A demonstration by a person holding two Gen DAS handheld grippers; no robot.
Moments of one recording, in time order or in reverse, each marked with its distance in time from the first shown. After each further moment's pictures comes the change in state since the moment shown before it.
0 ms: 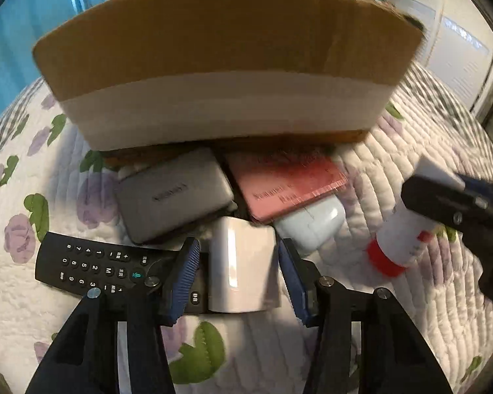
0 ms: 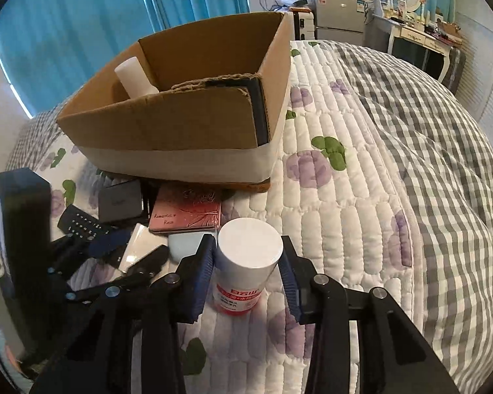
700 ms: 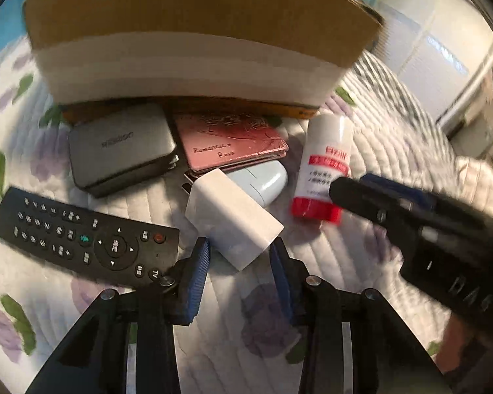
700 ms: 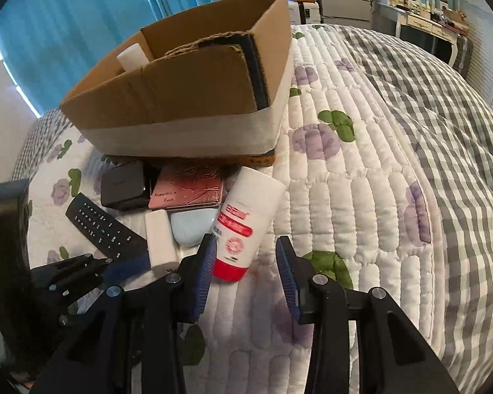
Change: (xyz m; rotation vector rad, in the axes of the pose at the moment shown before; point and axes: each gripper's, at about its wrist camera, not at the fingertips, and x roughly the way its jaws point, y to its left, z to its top) left arm -0.017 -0.013 -0.019 -0.112 0.081 -0.249; right arm 0.011 -0.005 -0.017 0.018 0.029 0.060
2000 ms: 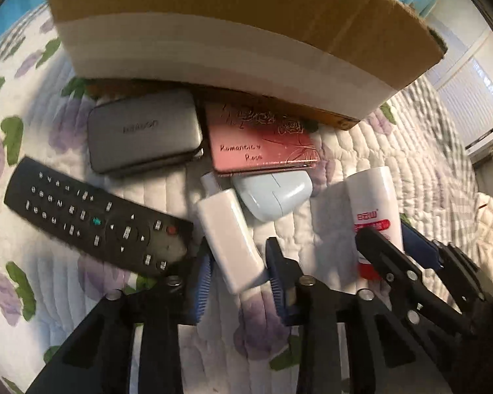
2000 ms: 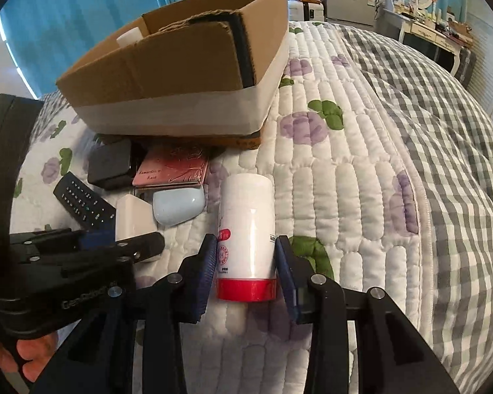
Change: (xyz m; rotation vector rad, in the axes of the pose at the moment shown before) left arm 0.010 0.004 0.008 -0.160 0.087 0.109; right arm 0.004 -0.013 -0.012 -0.061 0.013 -0.042
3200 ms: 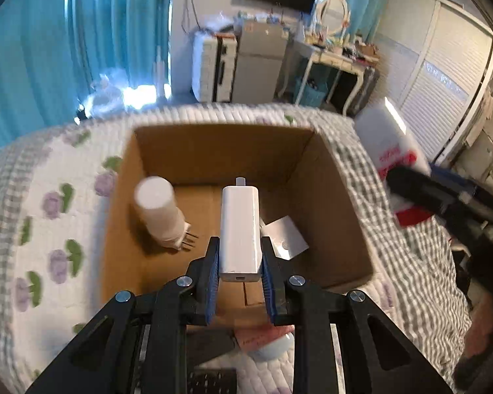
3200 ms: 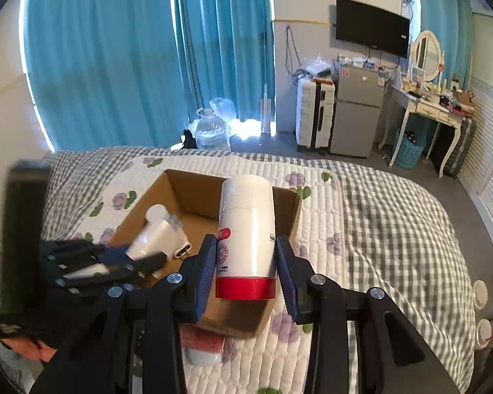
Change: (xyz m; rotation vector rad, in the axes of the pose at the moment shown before) left arm -0.091 -0.020 0.150 0.230 -0.273 -0.049; right arm -0.094 0.023 0.182 -0.104 -0.258 -0.003
